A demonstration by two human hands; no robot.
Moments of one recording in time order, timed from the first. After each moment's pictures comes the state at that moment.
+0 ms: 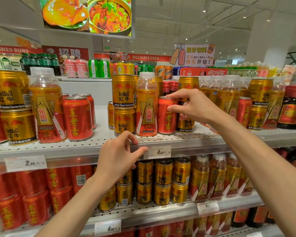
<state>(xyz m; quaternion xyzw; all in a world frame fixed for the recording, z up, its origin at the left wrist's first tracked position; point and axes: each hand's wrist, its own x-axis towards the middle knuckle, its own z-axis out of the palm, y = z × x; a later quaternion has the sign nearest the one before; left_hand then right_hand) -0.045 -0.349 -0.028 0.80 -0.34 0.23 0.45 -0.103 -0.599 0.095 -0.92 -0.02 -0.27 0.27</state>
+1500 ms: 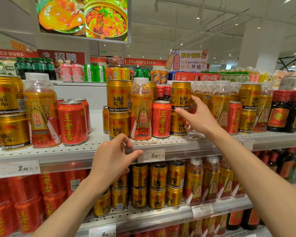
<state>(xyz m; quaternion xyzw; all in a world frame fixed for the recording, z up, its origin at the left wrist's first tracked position) -0.049 -0.351 -0.019 0.83 -0.31 0.19 0.42 -0.113 -0.621 0.065 -0.85 0.12 -0.34 0.38</state>
